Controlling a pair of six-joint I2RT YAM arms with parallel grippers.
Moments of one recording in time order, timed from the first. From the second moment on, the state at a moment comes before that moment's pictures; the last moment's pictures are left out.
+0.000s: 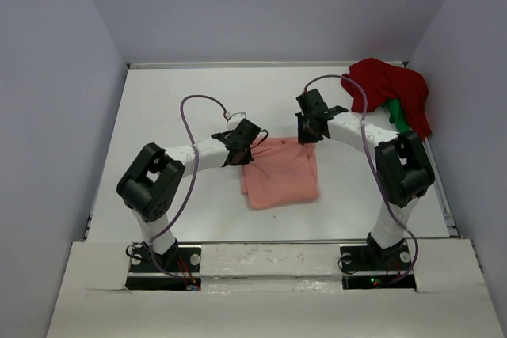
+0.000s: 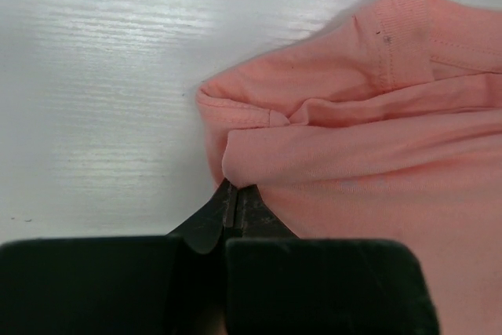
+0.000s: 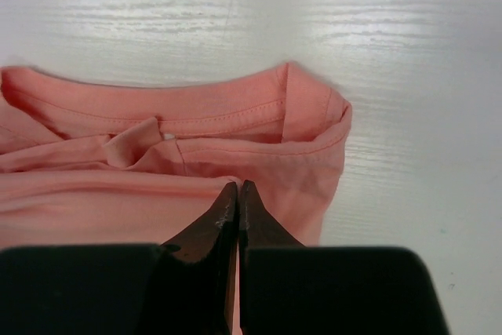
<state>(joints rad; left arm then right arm) -0.69 1.74 1.02 -0.32 -0.34 -0.72 0.47 1.82 1.27 -0.48 0.15 0.39</state>
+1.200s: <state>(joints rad) -0.65 1.82 1.15 -0.30 -0.32 -0.63 0.47 1.97 1.38 -0.52 0.32 0.44</state>
